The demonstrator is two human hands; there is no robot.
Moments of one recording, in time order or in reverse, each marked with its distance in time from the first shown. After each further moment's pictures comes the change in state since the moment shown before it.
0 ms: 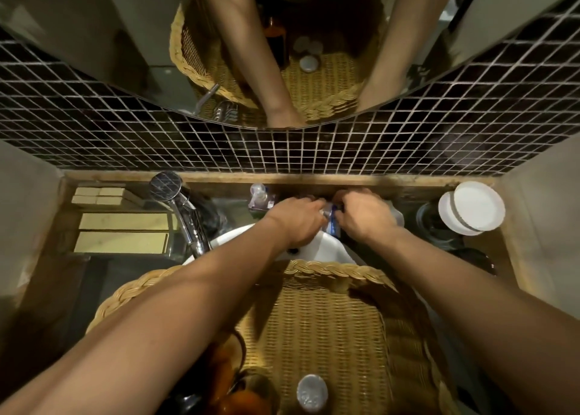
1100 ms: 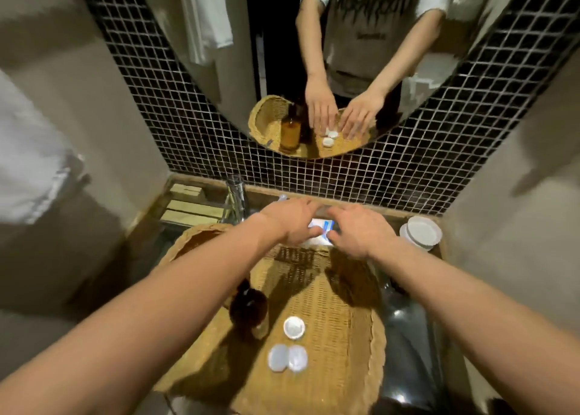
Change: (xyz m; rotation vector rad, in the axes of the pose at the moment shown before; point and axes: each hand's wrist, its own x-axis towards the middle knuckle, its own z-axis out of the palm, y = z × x) left_hand -0.167 0.105 -0.120 -0.180 0.132 -0.390; right_hand -0.192 -0.037 -0.103 -0.313 0.151 -0.413
